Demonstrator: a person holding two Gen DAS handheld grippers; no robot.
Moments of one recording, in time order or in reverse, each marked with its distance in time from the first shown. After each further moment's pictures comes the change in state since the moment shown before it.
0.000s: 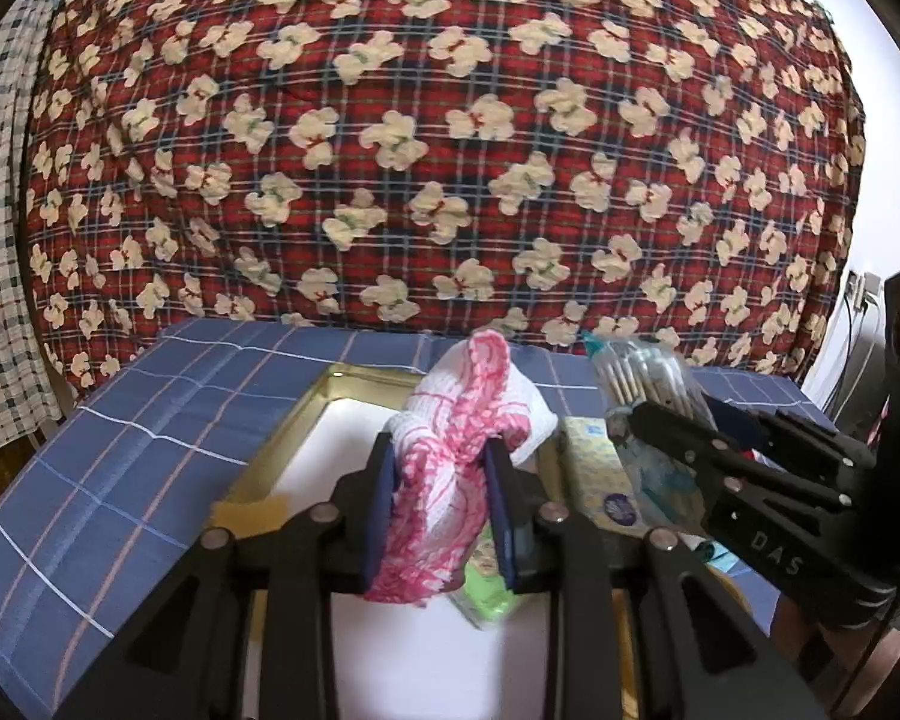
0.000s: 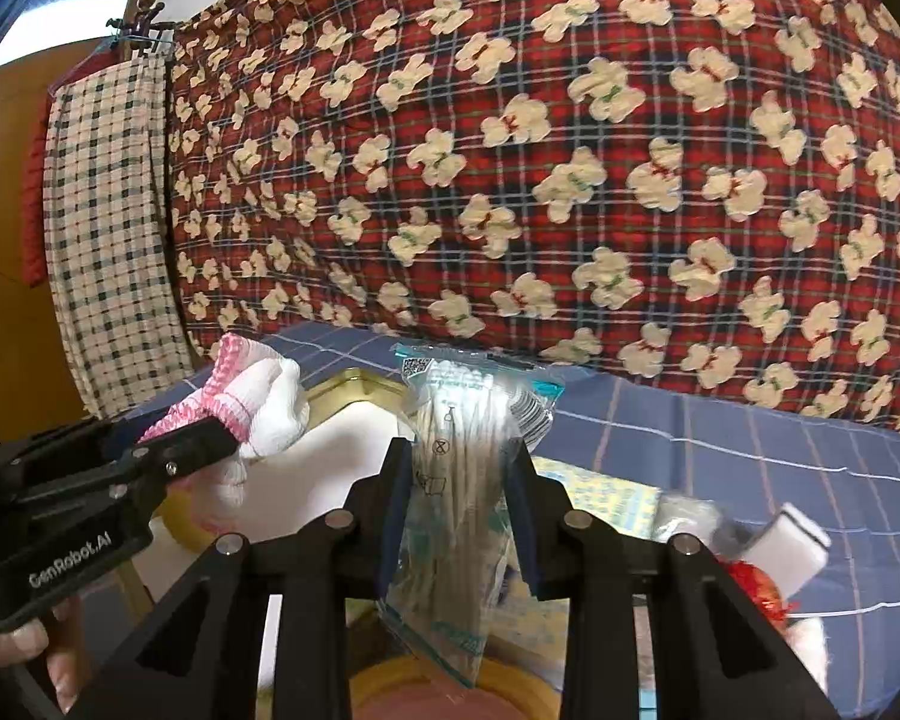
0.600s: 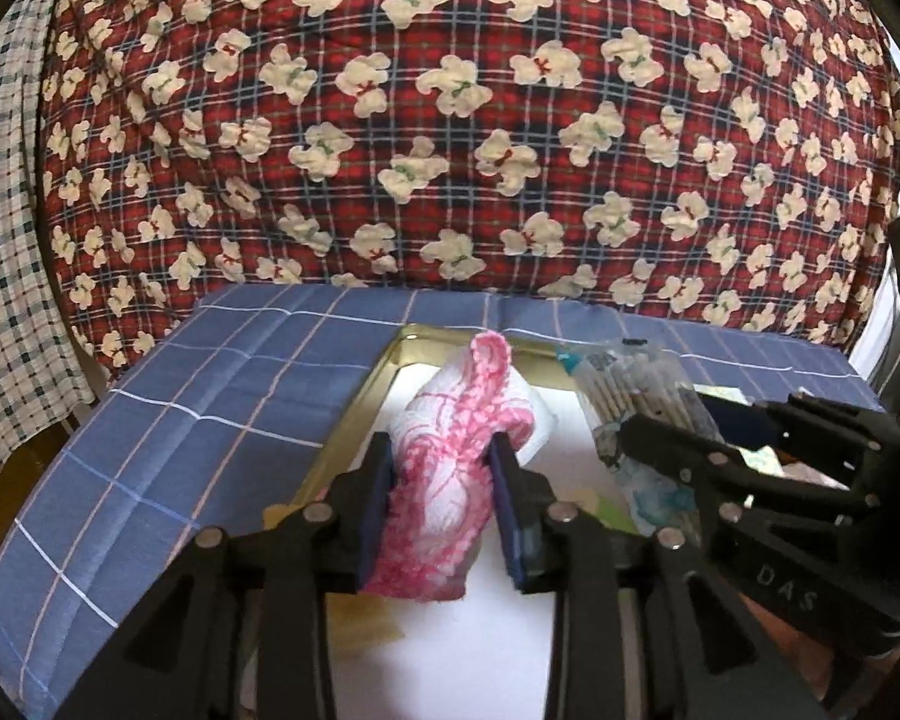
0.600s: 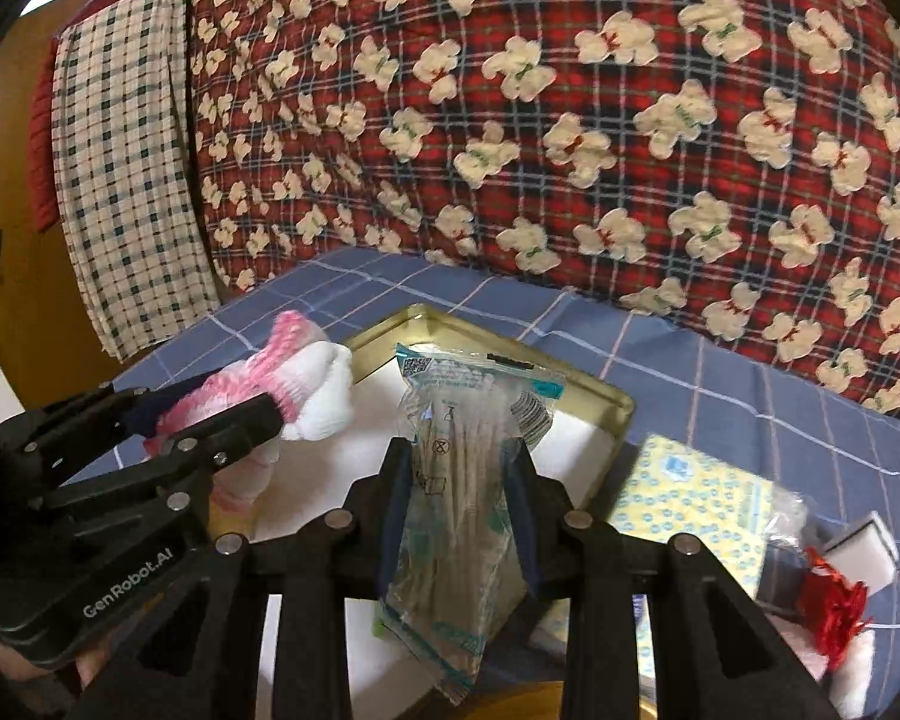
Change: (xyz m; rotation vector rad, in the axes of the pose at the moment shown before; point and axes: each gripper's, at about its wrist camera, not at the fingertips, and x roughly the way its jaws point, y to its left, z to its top) left arm 0.031 0.037 -0.004 0.017 0.096 0.104; right arm 0.056 0.046 0.004 -0.056 0.196 0.073
